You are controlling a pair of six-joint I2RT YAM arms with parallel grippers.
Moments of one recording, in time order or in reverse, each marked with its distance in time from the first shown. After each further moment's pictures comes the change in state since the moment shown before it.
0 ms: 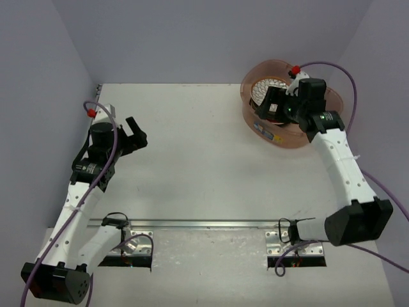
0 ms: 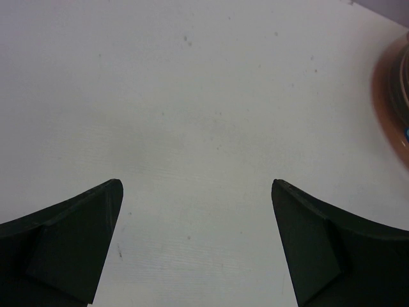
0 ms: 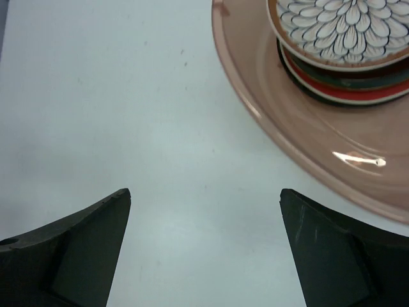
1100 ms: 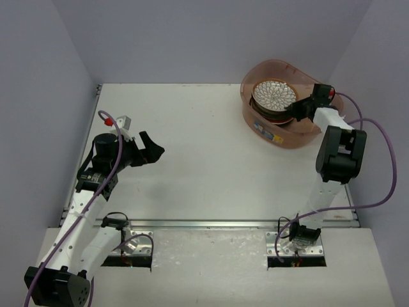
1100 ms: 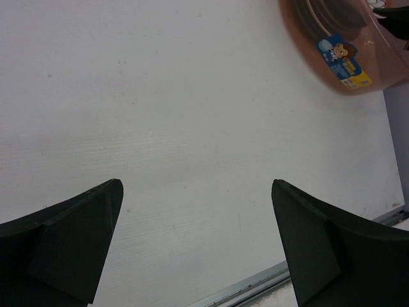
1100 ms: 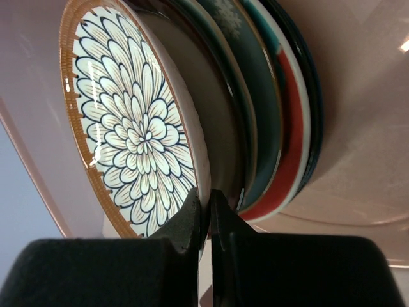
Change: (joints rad) left arm 0.004 -0.069 -0.160 0.099 0.401 -0.008; right arm -0.316 0.633 0.070 0.395 -0.024 0.769
